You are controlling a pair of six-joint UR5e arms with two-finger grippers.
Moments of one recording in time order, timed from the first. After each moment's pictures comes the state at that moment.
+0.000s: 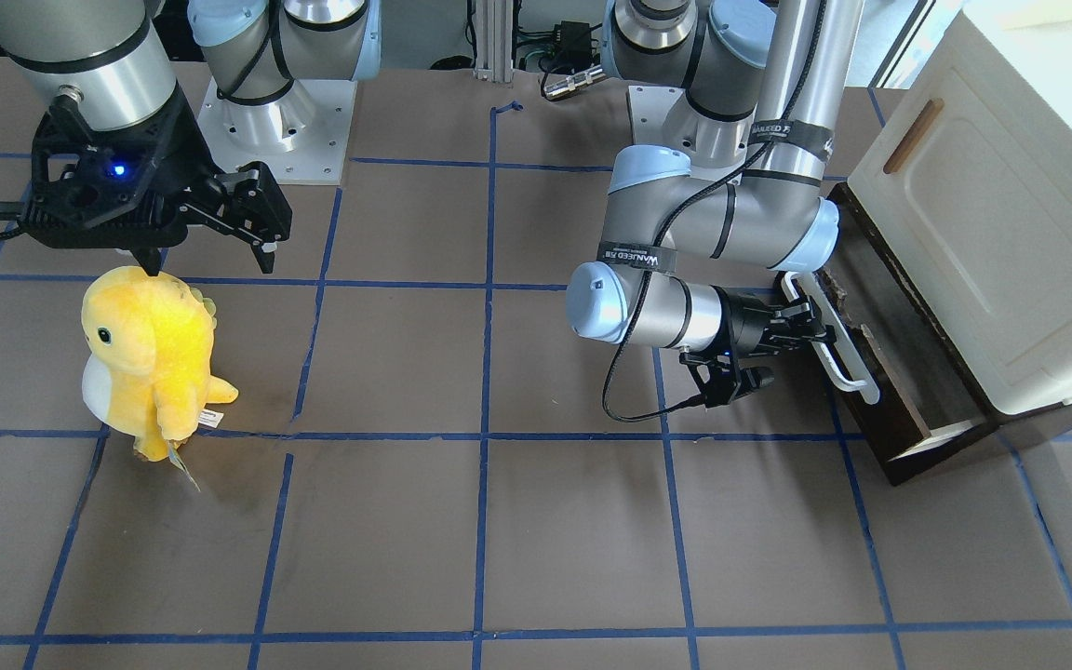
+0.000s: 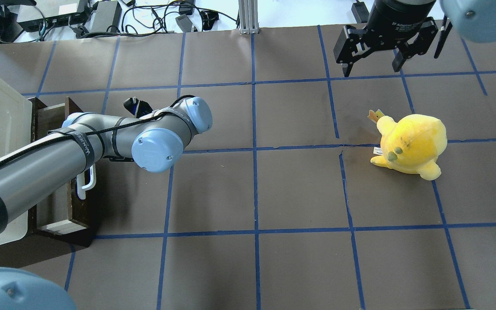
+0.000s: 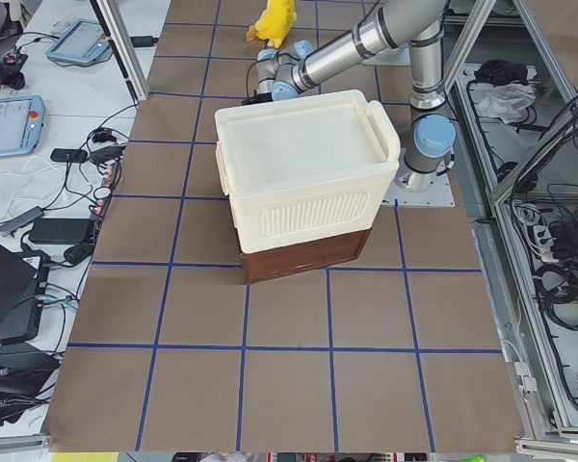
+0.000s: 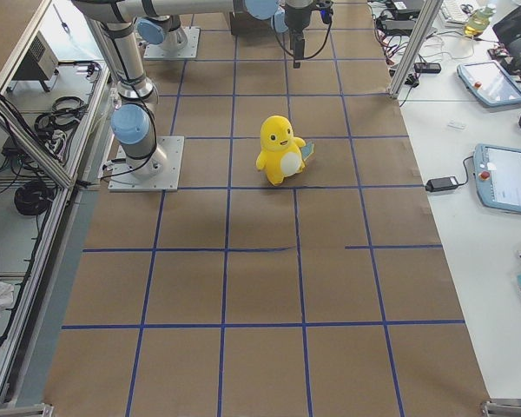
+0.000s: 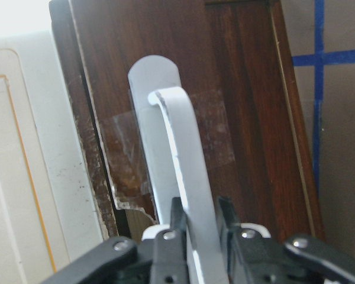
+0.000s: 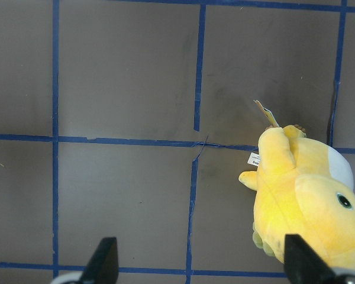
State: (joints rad) left arm -1.76 -1.97 -1.89 -1.46 2.69 -0.52; right arm 1.60 -1.48 1.44 -1.57 -1.58 -0.02
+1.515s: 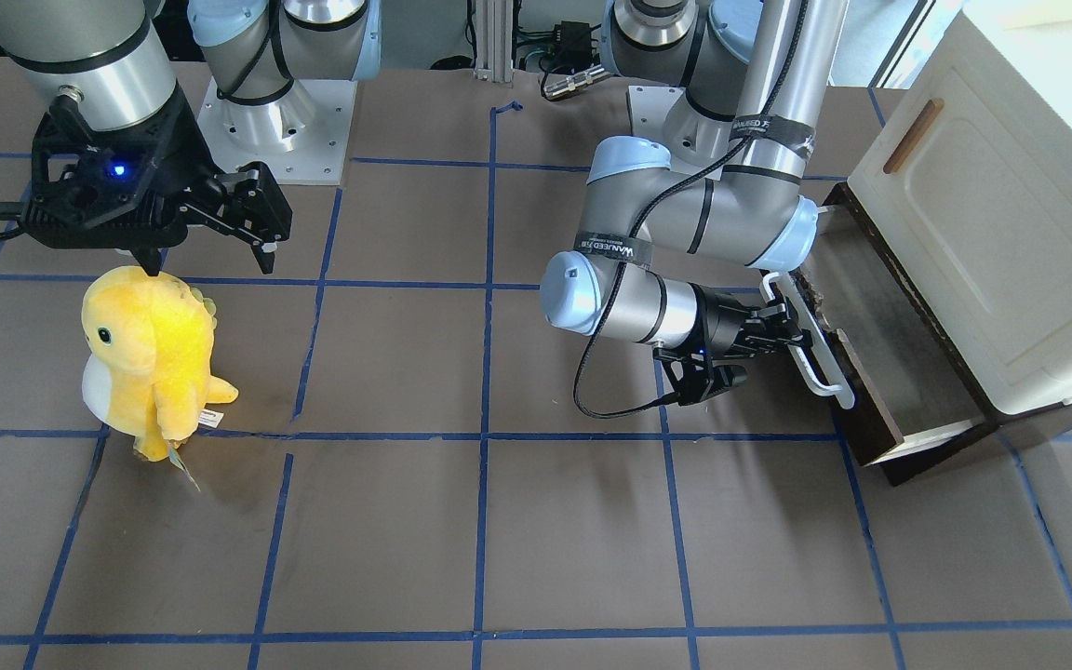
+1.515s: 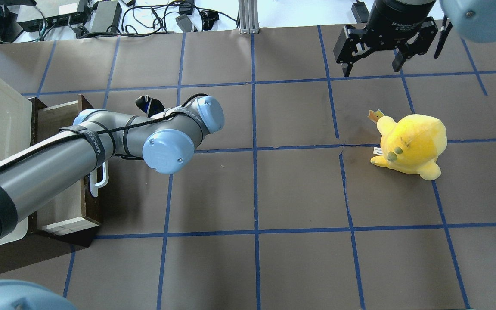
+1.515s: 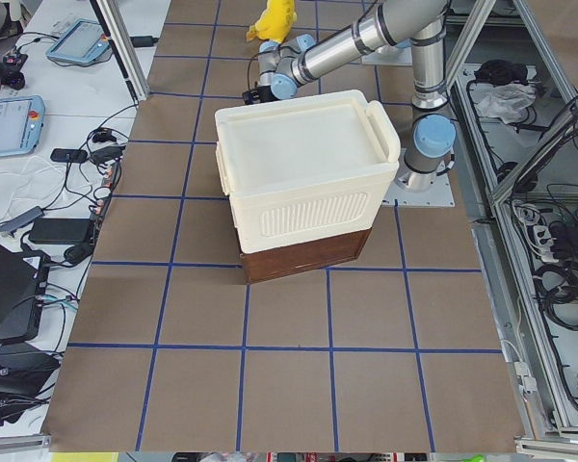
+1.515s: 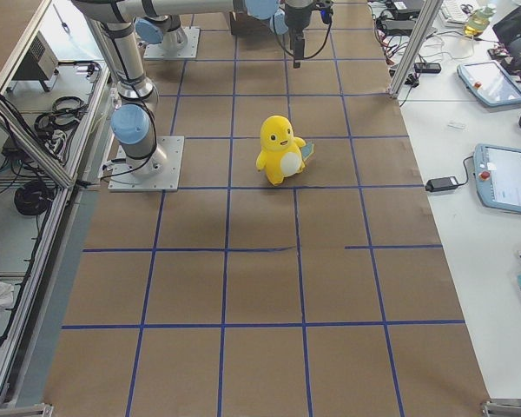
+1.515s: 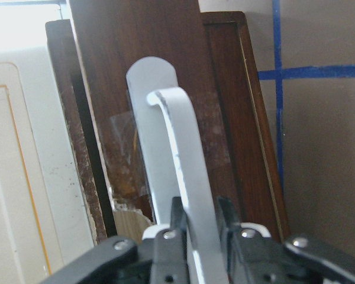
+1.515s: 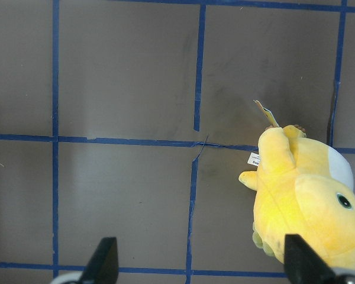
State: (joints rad) left arm -1.81 -1.97 -1.87 -1.45 2.66 -0.52; right arm 1.60 -1.48 1.44 -1.57 -1.58 -0.02
